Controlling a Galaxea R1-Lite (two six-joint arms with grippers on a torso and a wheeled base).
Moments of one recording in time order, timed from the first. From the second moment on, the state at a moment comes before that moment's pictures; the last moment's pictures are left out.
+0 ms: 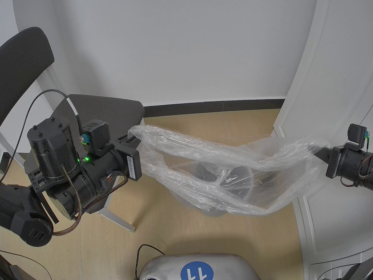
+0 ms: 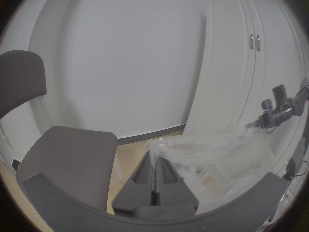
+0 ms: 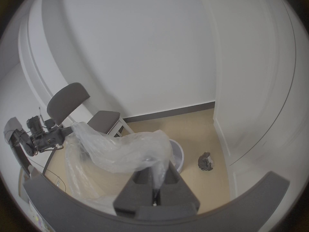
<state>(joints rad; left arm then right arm) -0.63 1.60 -0.58 -0.96 0.18 0.01 0.33 1.23 -0.61 -0.38 0.07 0.20</state>
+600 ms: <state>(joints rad) -0.50 1.65 -0.59 -0.97 0.16 0.04 0.25 1.28 -0.56 -0.38 0.06 0.04</state>
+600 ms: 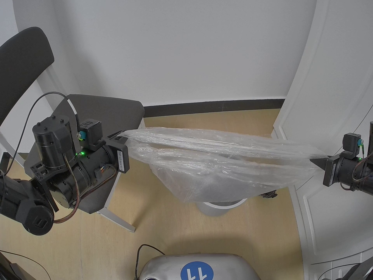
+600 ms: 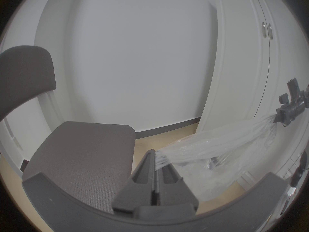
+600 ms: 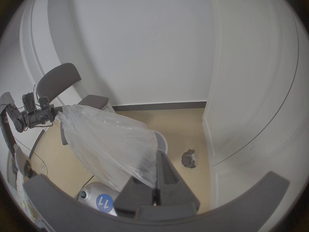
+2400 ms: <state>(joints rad) -0.76 2.03 -0.75 -1.53 0.00 0.16 0.49 1.54 -0.45 -1.10 0.07 -0.02</state>
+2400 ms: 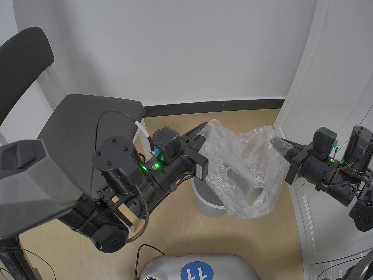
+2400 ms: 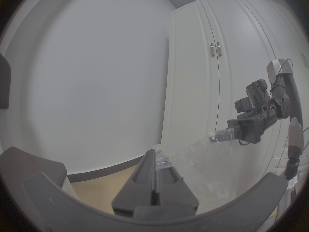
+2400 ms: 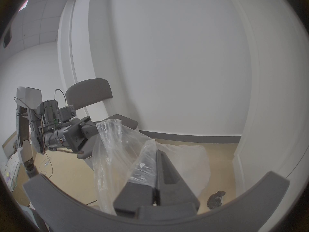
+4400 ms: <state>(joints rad) -0.71 2.53 -1.29 -1.52 0.06 -0.18 0.33 1.94 -0.52 -1.33 0.07 0.04</state>
